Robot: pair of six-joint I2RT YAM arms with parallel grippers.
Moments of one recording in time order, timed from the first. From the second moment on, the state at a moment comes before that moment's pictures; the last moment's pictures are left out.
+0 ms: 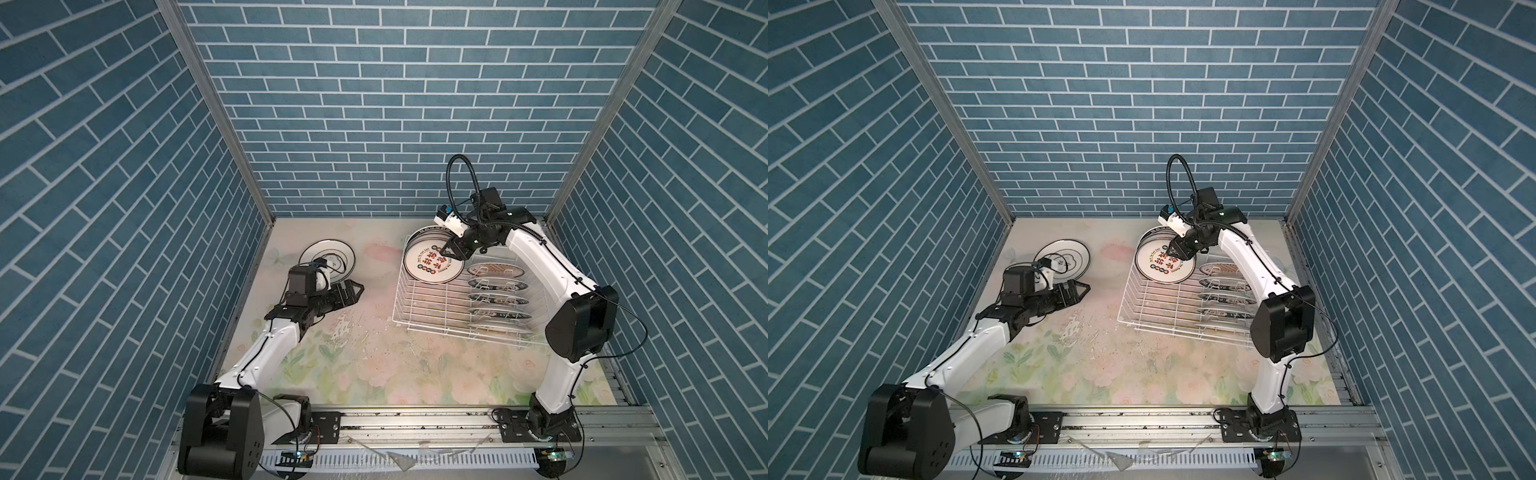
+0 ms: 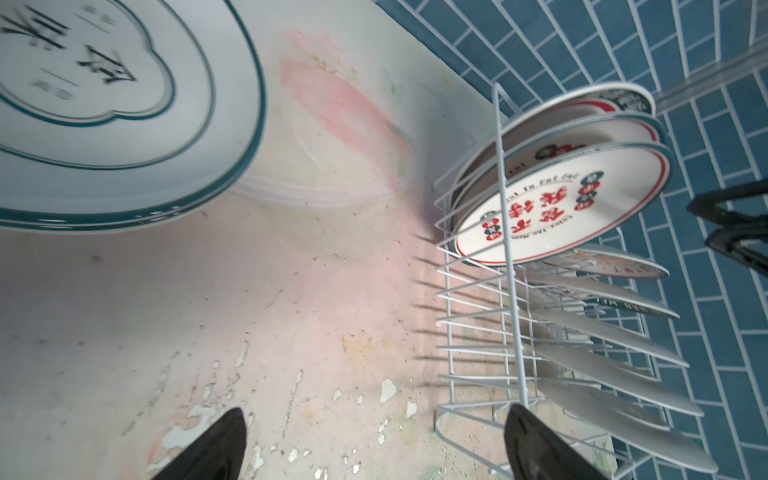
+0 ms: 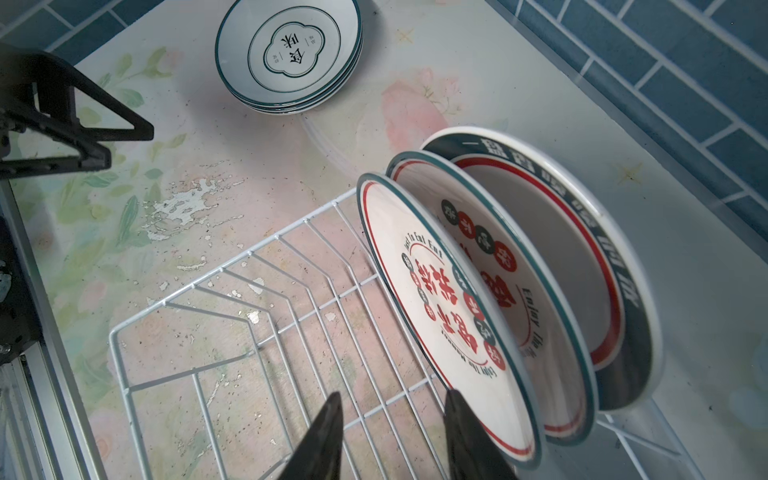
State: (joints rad) left arm -0.15 1.17 0.66 -0.18 0.47 -0.50; right arm 0.42 1.86 1.85 -1.00 -0.43 -0.46
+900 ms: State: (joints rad) left arm -0.24 1.13 0.64 -0.20 0.38 -0.52; right arm 0.39 1.90 1.85 -0.92 -0.41 -0.47
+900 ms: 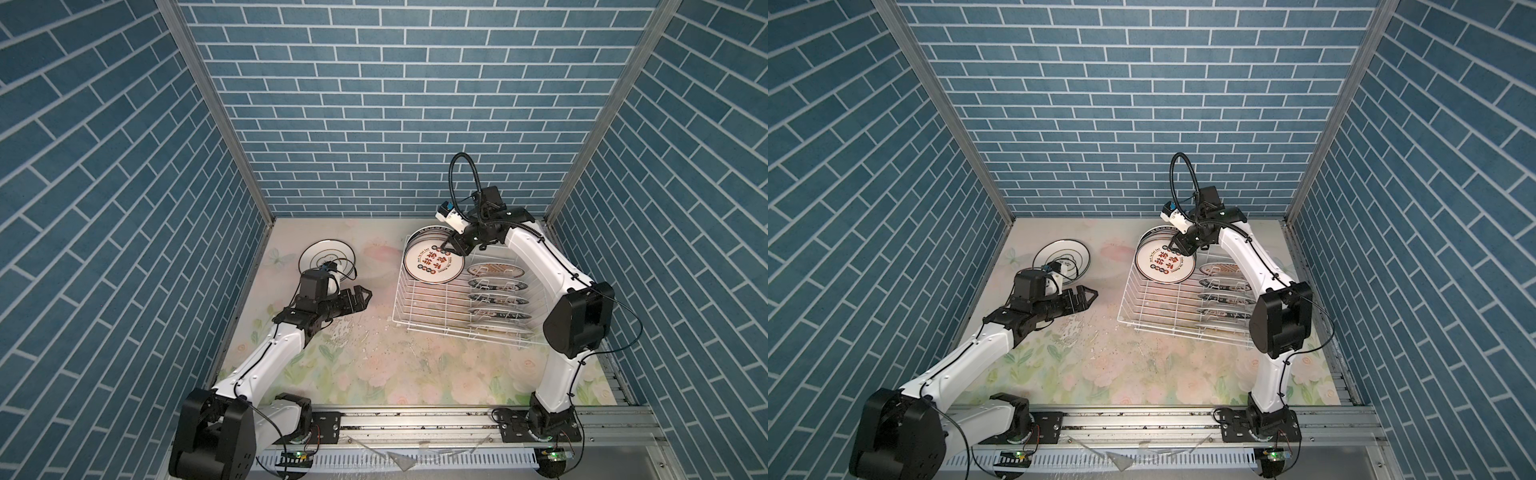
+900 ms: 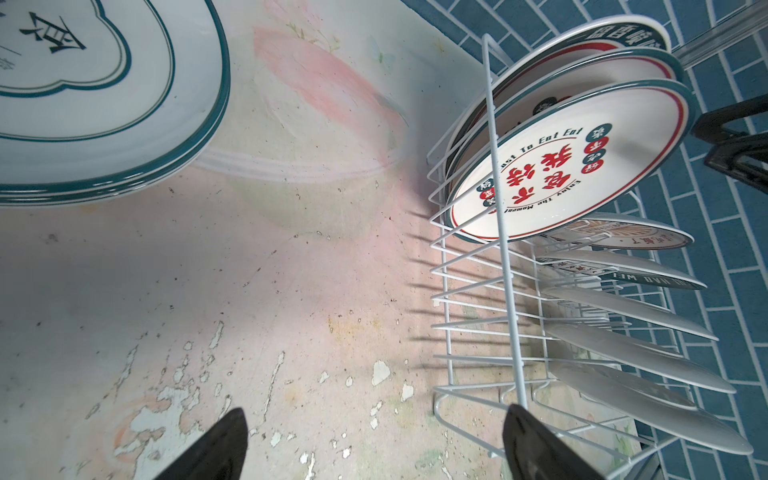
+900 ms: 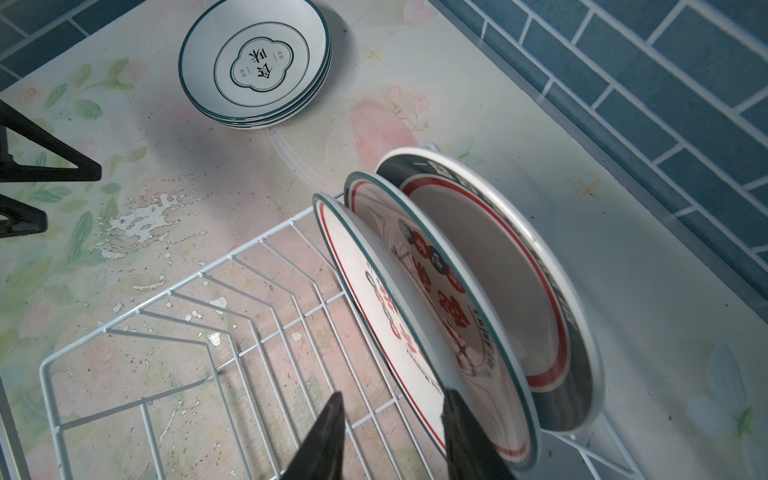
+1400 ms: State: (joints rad) left arm -0.24 1.13 0.64 -0.23 0.36 -0.51; right arm 0.39 1.91 1.83 -0.87 -0.42 -0.47
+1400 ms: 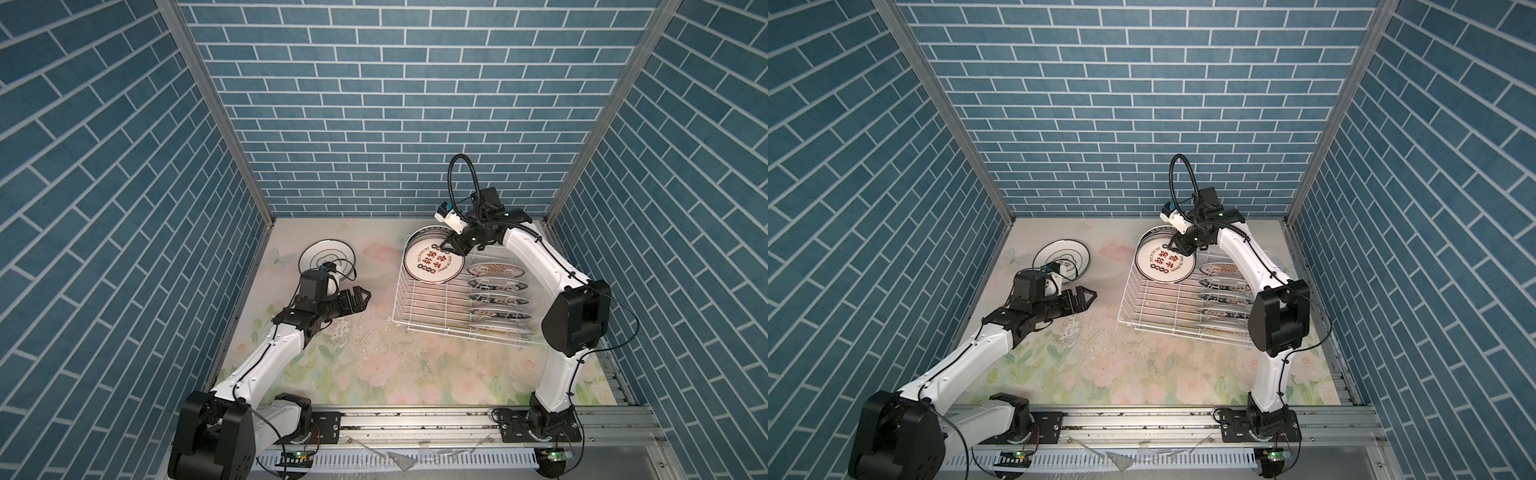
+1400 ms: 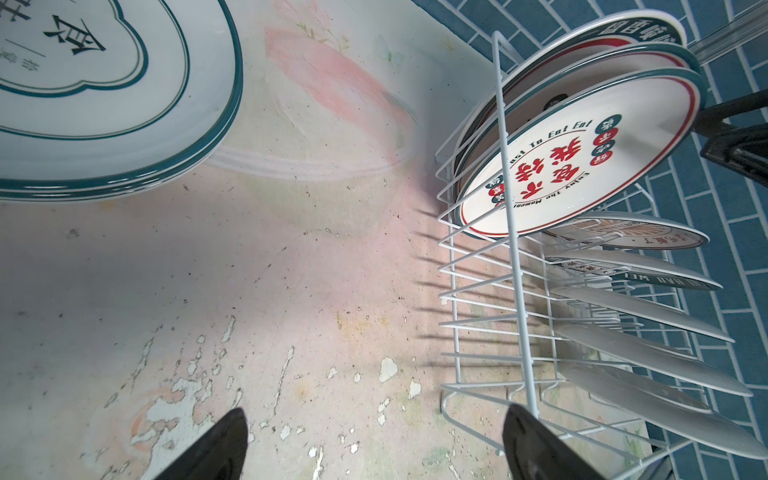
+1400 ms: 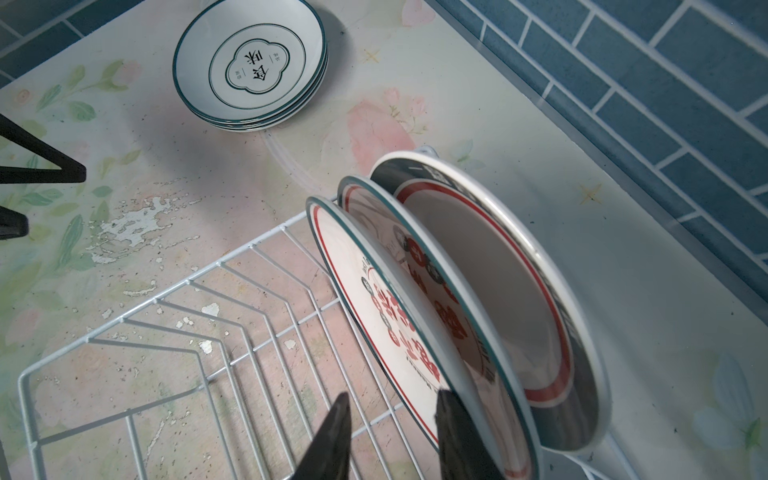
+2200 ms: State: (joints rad) left arm -0.24 1.18 0.64 -0.22 0.36 -0.51; right arm 0.39 1.78 1.72 -0.77 -0.36 -0.47
